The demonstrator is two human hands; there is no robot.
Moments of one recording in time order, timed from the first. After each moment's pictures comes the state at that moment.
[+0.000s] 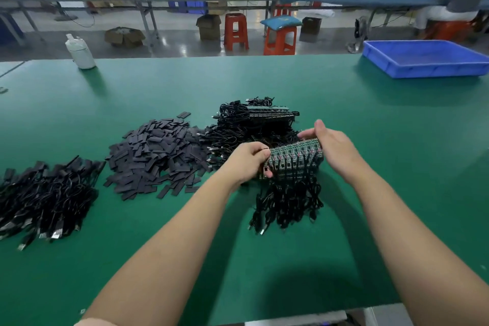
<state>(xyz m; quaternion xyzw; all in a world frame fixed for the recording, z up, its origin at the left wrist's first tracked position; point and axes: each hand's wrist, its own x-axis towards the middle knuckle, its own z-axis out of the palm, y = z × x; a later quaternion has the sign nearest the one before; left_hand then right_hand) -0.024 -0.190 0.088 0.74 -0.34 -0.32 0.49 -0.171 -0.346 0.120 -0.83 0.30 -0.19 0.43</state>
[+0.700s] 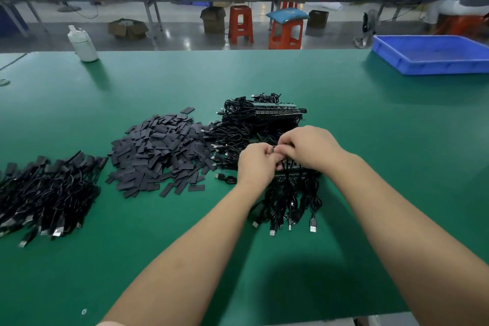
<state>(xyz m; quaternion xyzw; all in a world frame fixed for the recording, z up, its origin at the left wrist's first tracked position) -0.035 -0.212 0.070 0.82 -0.26 -0.17 0.48 -0.107 -0.334 0.119 -0.98 0.18 -0.05 0.04</state>
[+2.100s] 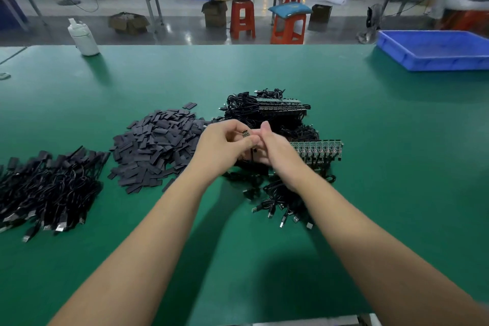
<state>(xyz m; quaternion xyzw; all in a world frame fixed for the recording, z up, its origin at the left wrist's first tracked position) 0.007 -0.139 0.116 0.75 -0.35 -0.15 0.55 -0.081 -0.262 0.091 -0.74 0.19 -0.12 0.64</state>
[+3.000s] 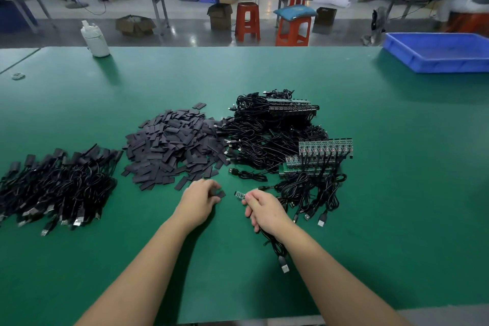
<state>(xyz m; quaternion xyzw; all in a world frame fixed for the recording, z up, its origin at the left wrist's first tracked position) 0.045 -0.058 -0.028 0.90 -0.35 -0.12 0.24 -0.100 -0.198 -0.022 -0.77 0.29 0.00 0.57</state>
